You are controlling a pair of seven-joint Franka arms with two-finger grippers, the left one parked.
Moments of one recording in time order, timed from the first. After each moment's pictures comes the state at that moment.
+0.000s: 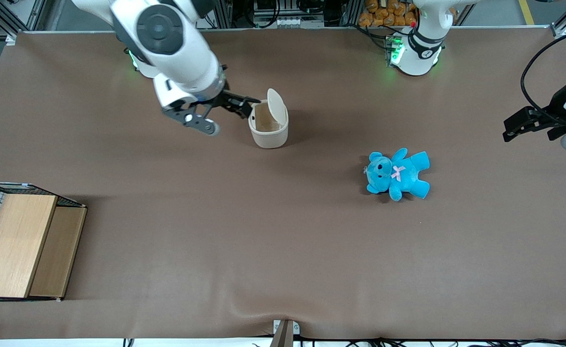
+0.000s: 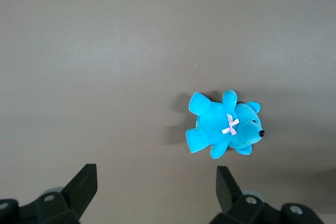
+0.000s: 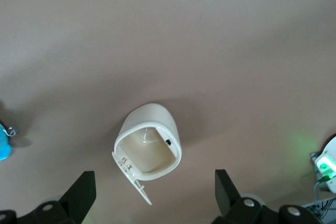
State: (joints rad) arm 0.05 0.27 0.64 -1.47 0.05 1.56 1.10
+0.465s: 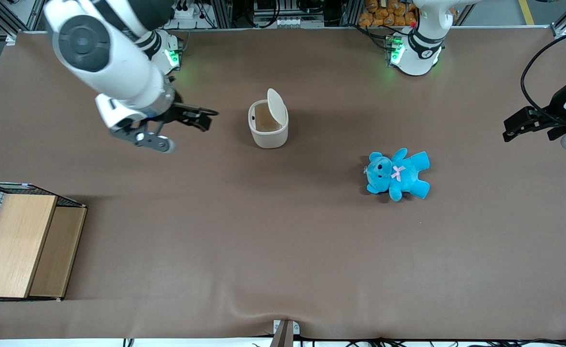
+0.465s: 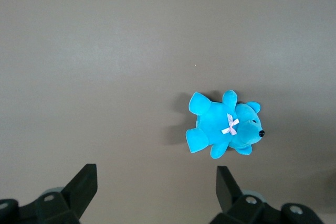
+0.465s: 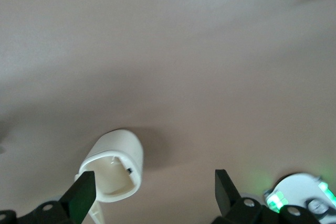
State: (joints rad) arm -0.01 0.25 0.53 -1.39 0.00 1.46 0.78
